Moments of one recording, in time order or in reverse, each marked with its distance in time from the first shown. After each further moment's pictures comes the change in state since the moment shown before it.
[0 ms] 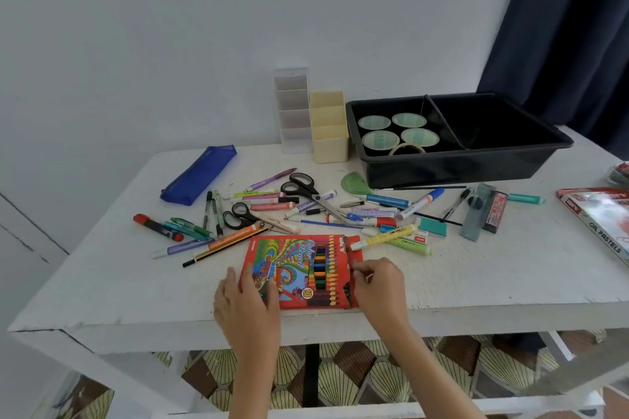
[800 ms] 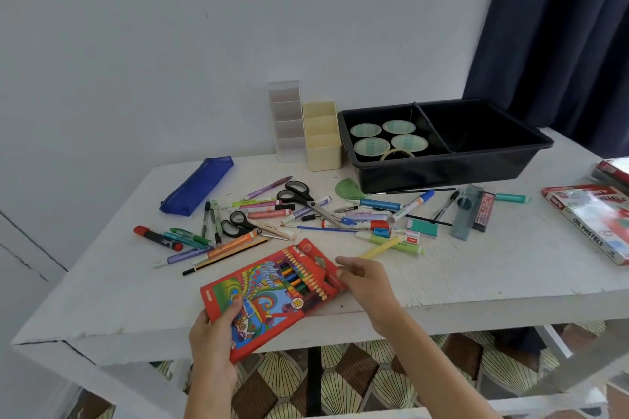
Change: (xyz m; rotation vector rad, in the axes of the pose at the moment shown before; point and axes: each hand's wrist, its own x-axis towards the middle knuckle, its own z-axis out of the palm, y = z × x) left_hand -0.002 -0.020 -0.049 -1.073 -0.218 -0.678; right_hand 0.001 -0.012 -0.004 0.615 -0.286 0.312
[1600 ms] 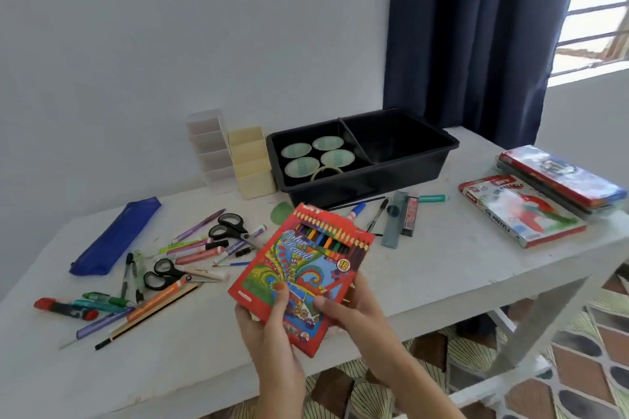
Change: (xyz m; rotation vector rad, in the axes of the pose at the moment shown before) left_hand -0.087 -0.023 0.149 -0.267 -0.226 0.164; right_hand -0.044 -0.010 -0.077 0.382 -0.084 -0.135
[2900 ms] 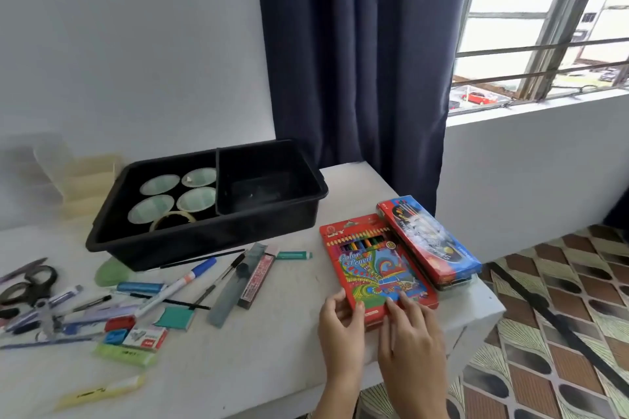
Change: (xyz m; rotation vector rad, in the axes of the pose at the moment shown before) left_hand -0.101 -0.223 0.305 0.528 -0.389 0.044; right_hand 0.028 -0.068 -0.341 -1.392 0.897 -0.462
